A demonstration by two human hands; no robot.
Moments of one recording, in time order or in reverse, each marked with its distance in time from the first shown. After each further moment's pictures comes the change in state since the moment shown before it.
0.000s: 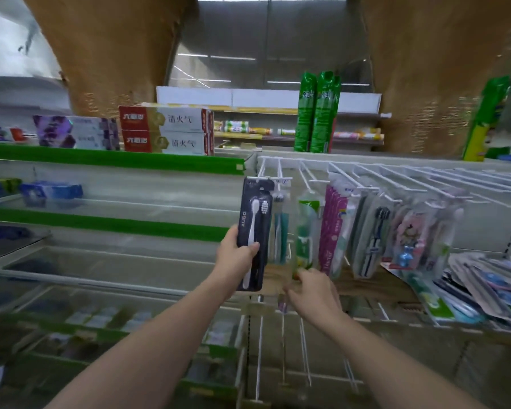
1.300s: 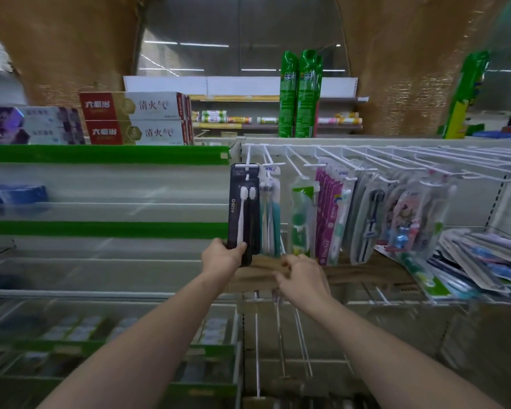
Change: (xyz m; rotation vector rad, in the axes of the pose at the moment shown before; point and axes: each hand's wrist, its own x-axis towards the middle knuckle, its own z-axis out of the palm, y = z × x) left_hand 0.052 -0.049 -0.002 0.391 0.076 -0.195; right_hand 0.020 -0.005 0.024 0.087 0.024 0.056
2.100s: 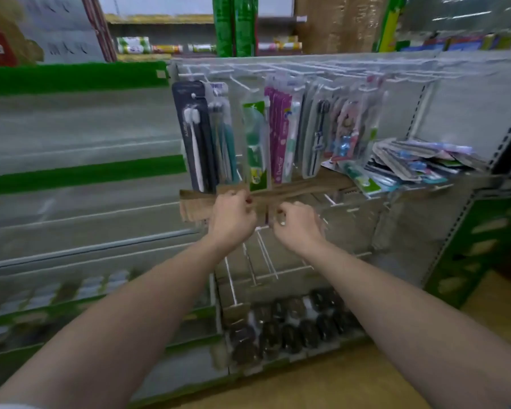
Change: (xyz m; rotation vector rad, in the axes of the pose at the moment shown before) left_hand -0.088 -0.023 0.039 0.508 -0.260 0.677; right_hand -0.088 0.023 -0.017 -0.139 0.032 0.250
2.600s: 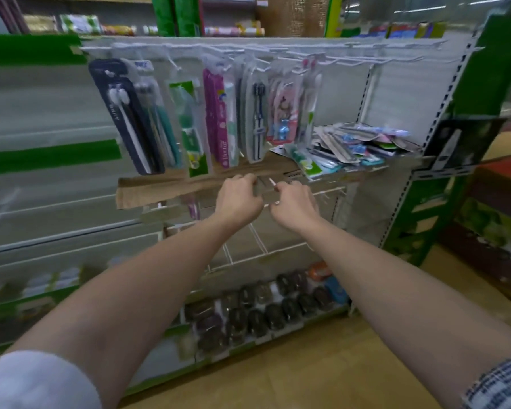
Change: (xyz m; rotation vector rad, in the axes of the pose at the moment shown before) left_hand 0.003 0.117 0.073 -0.007 -0.097 0.083; right_hand -0.015 0.098 -0.058 -0.043 -0.057 0.149
